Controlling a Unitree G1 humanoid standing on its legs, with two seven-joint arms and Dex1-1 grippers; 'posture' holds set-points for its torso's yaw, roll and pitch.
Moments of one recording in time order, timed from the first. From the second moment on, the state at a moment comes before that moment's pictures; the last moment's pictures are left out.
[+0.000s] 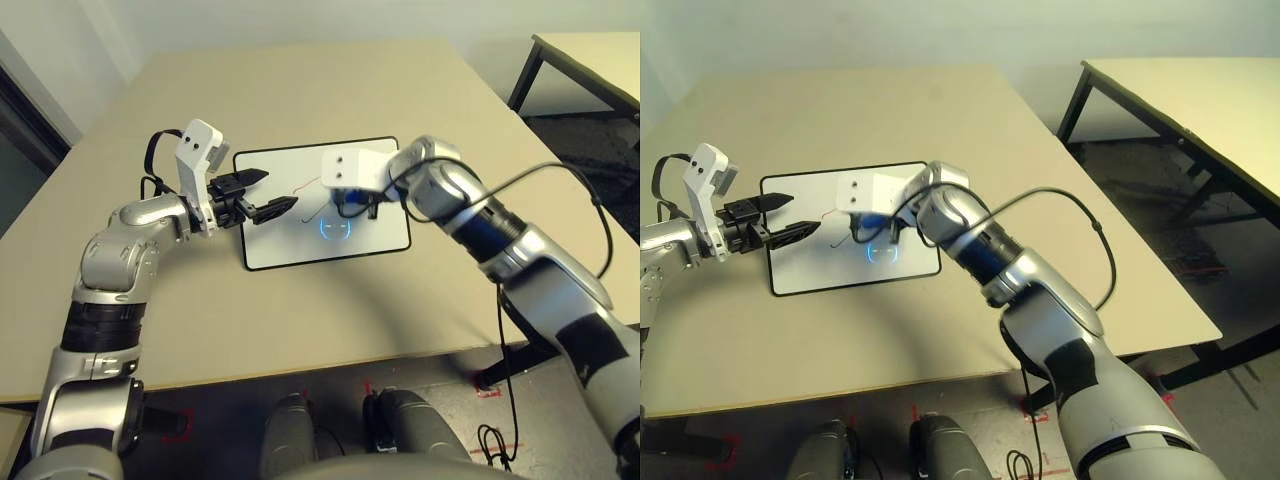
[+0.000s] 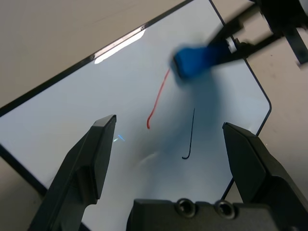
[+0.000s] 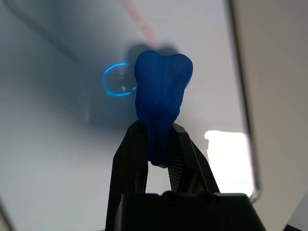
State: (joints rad) left arm -0.49 0.69 0.10 -0.04 -0.40 0.66 -0.82; right arm -1.26 -0.22 0.61 0.66 -0.35 0.58 0.93
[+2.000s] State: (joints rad) left arm -0.43 0.67 0.11 -0.10 -0.41 0.70 -0.79; right arm -1.32 -0.18 0.69 0.67 -0.49 0.54 1.19
